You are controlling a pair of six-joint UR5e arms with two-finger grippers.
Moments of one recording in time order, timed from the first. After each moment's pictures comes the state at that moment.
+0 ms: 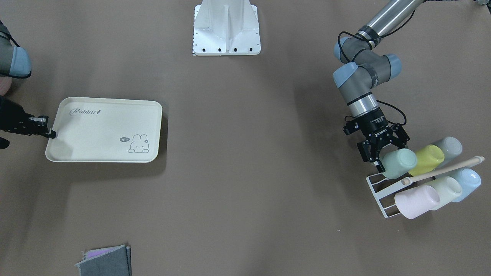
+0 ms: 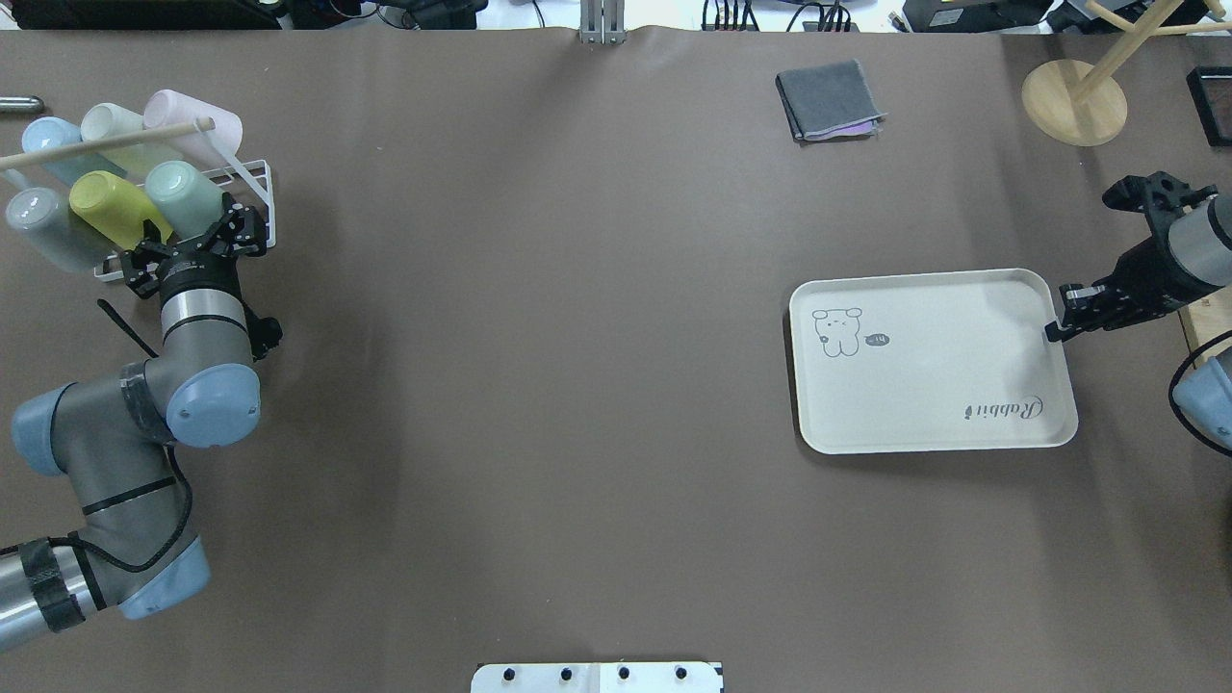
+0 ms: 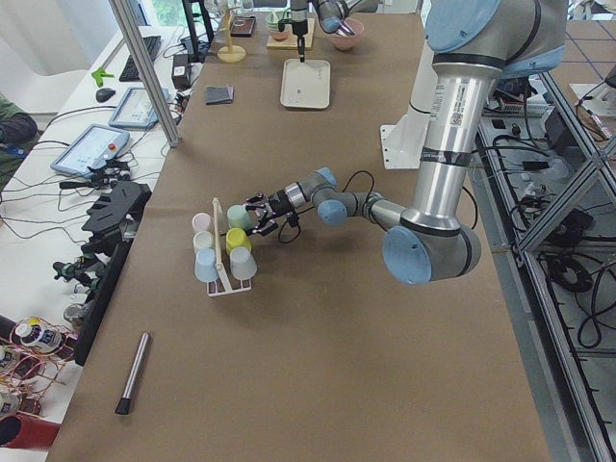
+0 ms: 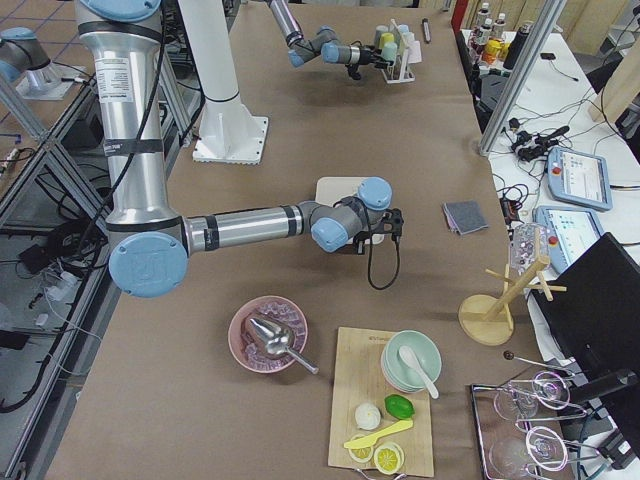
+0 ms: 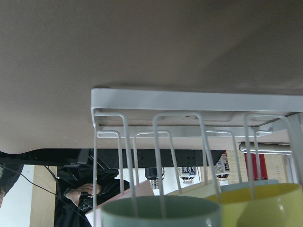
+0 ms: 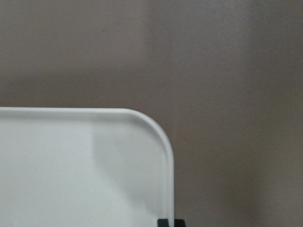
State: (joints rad) left arm -0.54 -1.80 -1.49 -2.07 -0.62 1.54; right arm 1.07 -1.47 1.61 -1.10 2.44 0.75
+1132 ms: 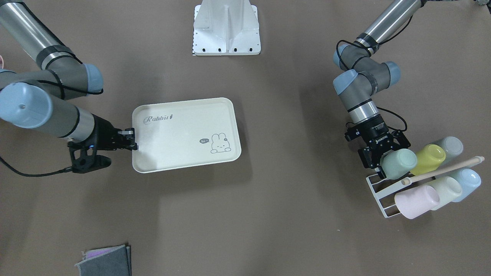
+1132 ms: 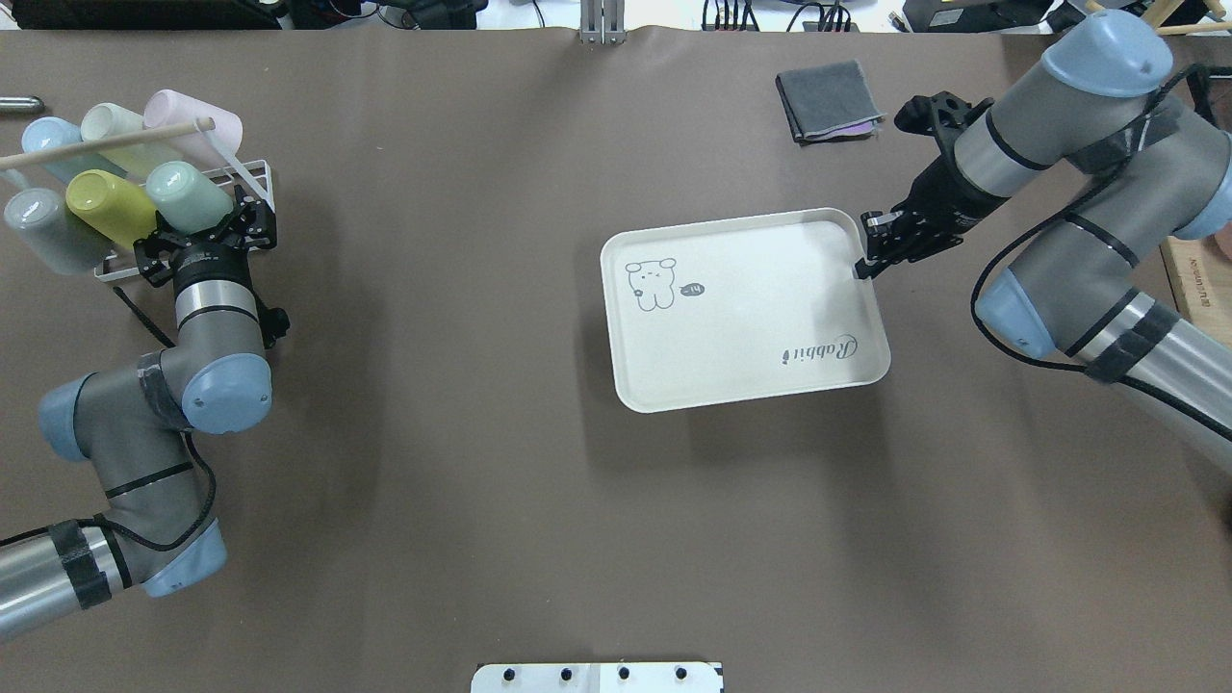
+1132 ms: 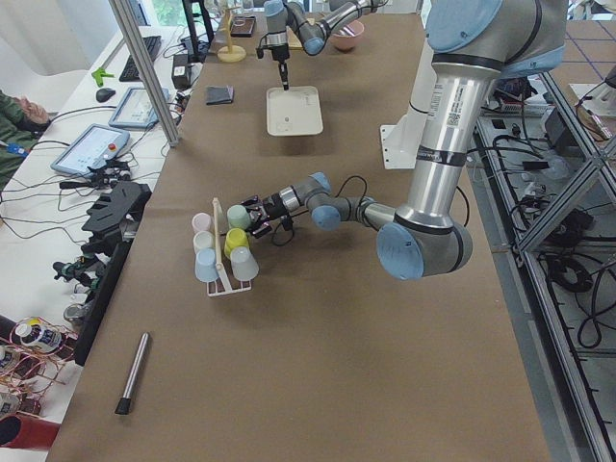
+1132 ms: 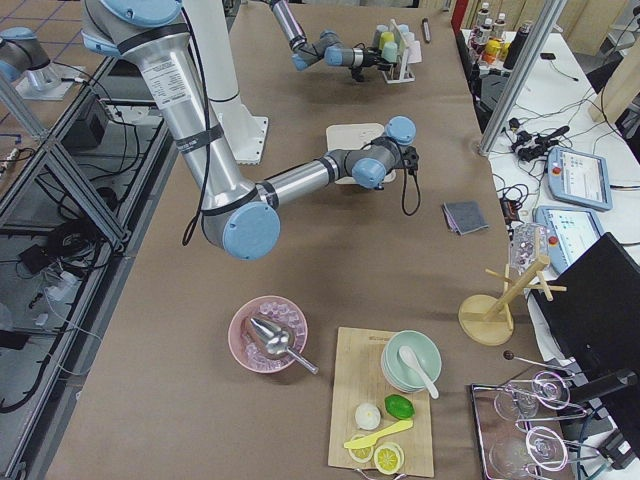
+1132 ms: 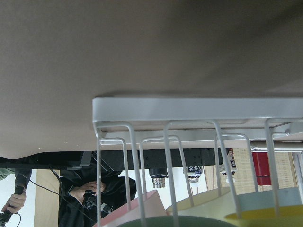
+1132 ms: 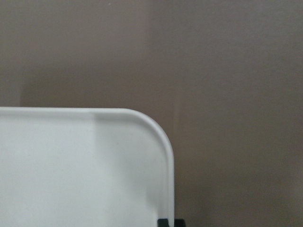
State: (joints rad) left arm -0.55 -1.83 -1.42 -2.11 -0.61 1.56; right arm 0.86 -1.07 1.46 -1.16 2.40 0.90
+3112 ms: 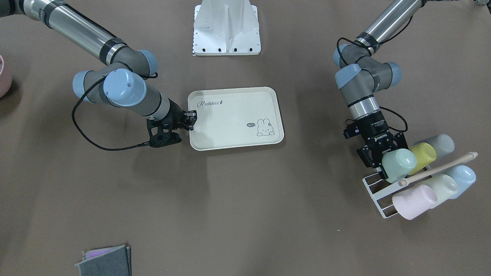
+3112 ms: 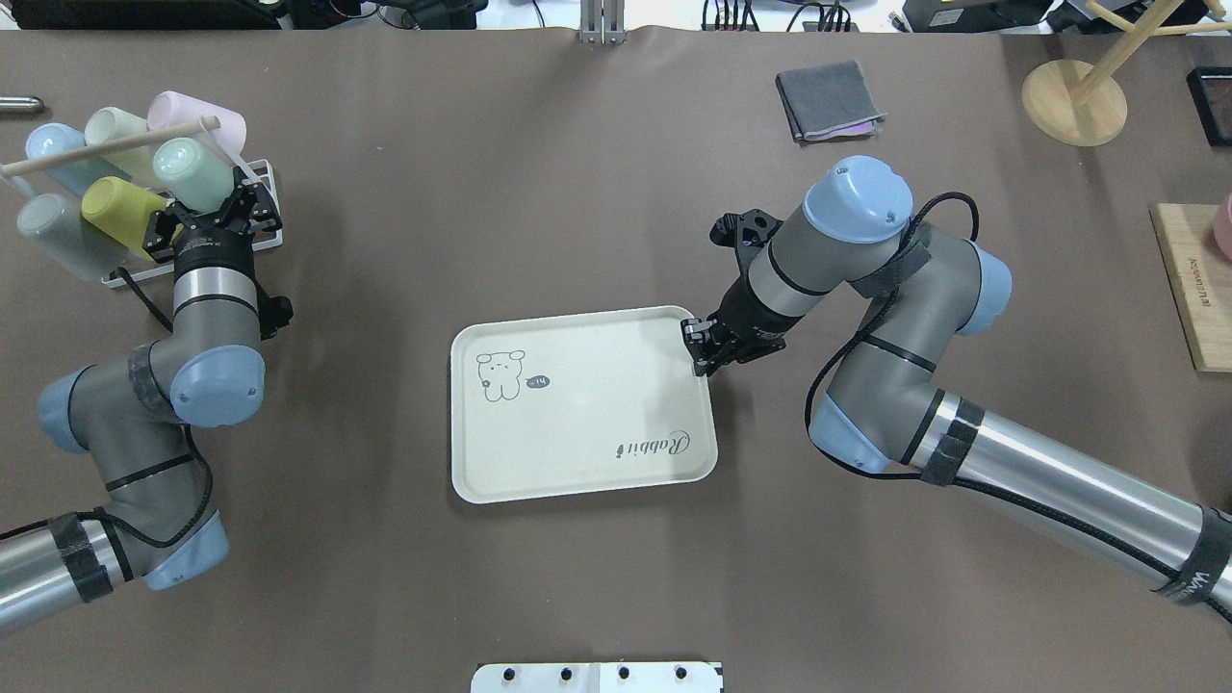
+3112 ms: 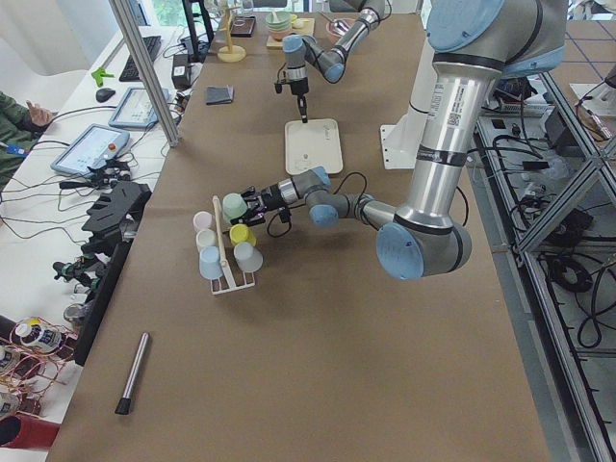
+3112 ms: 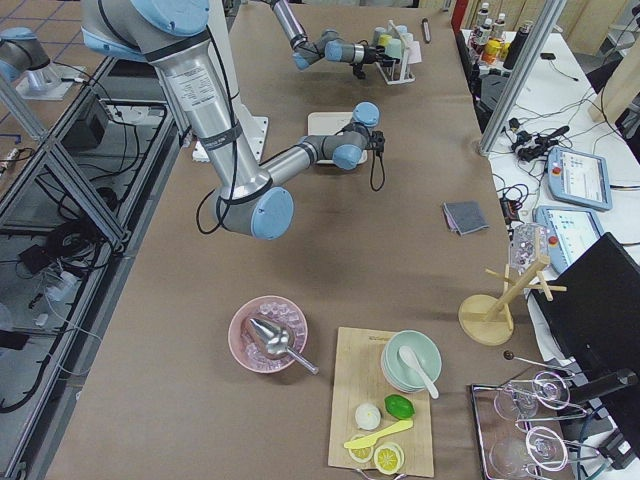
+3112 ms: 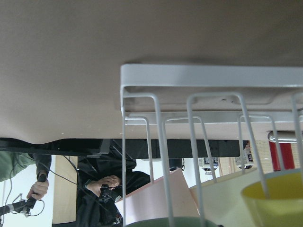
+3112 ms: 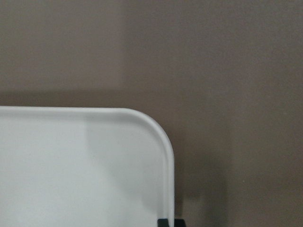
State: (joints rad) left arm -0.56 -1.83 -1.45 -2.27 -0.61 1.72; right arm 0.65 -1.01 1.44 -1.05 2.28 1.16
